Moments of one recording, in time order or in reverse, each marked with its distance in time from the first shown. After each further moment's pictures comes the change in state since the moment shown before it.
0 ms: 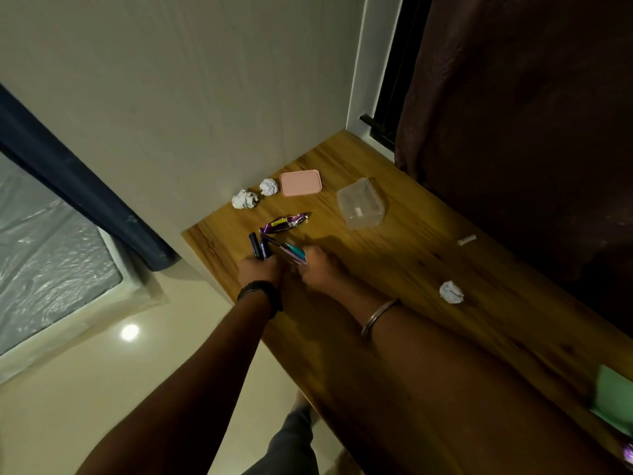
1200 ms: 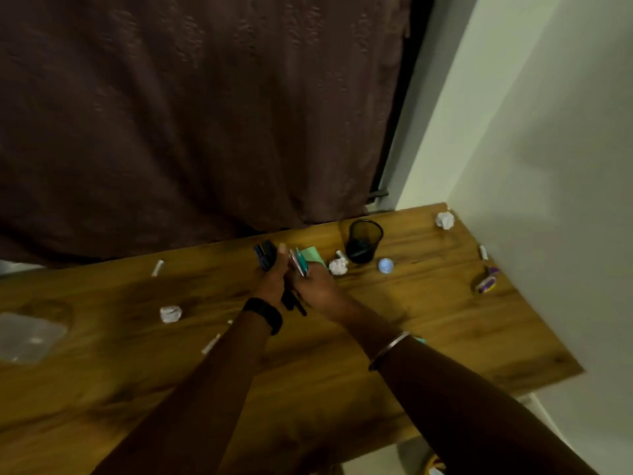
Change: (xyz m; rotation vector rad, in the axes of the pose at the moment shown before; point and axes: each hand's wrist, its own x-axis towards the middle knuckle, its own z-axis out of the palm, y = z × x) left_hand -0.423 -0.085 0.269 0.108 -1.297 0.150; right_hand -0.391 0.310 -0.105 0.946 0.887 0.498
